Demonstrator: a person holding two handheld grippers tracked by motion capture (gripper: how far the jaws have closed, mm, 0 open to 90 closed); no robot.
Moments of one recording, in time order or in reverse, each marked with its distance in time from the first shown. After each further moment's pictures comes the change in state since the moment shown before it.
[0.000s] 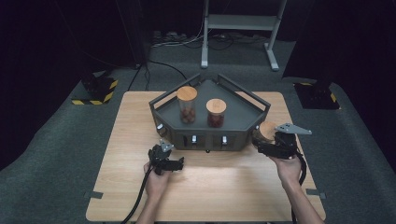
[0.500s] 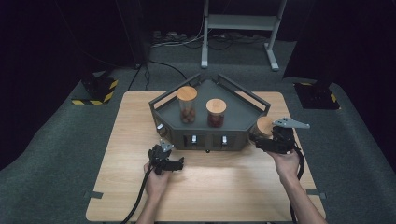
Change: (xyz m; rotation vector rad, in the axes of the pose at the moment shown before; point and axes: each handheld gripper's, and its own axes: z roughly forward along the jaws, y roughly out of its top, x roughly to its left) left arm 0.000 0.000 0.000 0.001 0.000 0.001; right arm 0.004 0.017 0.003 0.001 0.028 -0.003
